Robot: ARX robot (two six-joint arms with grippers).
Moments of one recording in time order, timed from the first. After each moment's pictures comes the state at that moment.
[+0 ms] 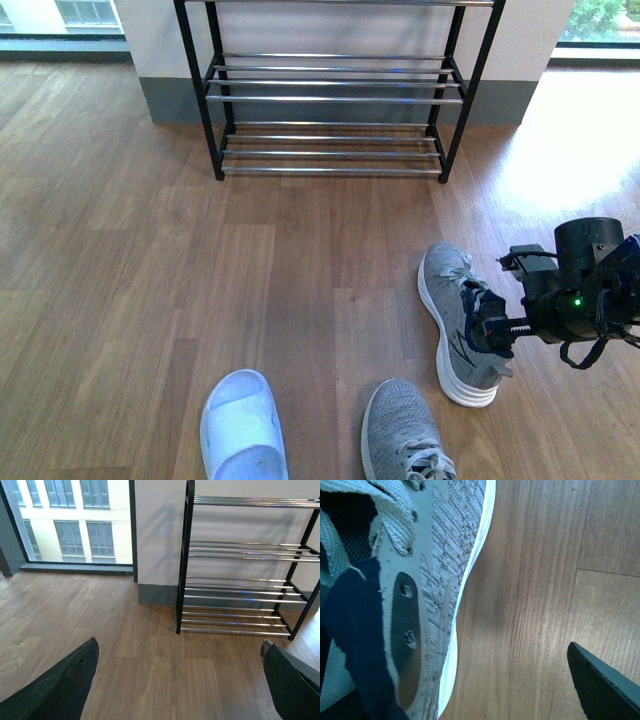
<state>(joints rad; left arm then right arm) 0.00 0.02 0.01 0.00 0.00 -0.01 -0.19 2.82 1.43 0.31 -0.01 -0.17</state>
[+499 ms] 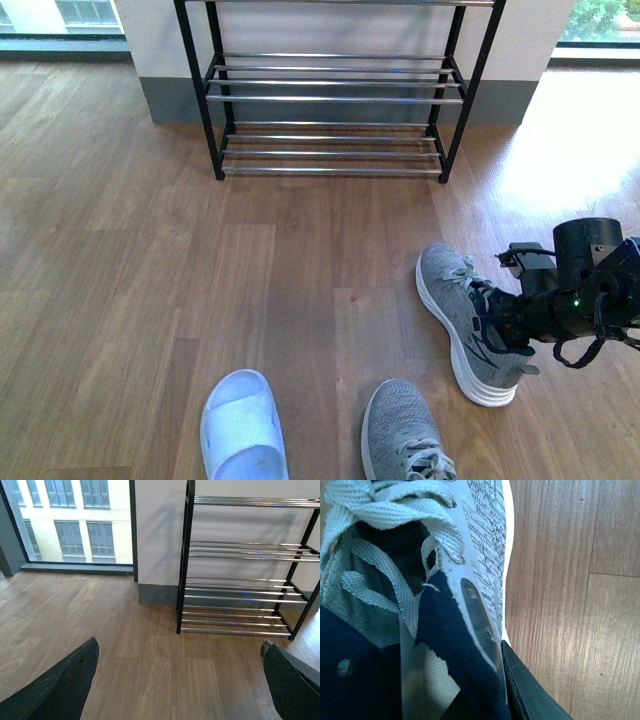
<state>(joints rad) 0.00 0.02 0.01 0.00 0.00 -0.01 -0.18 2.77 1.36 0.39 -0.05 -0.11</state>
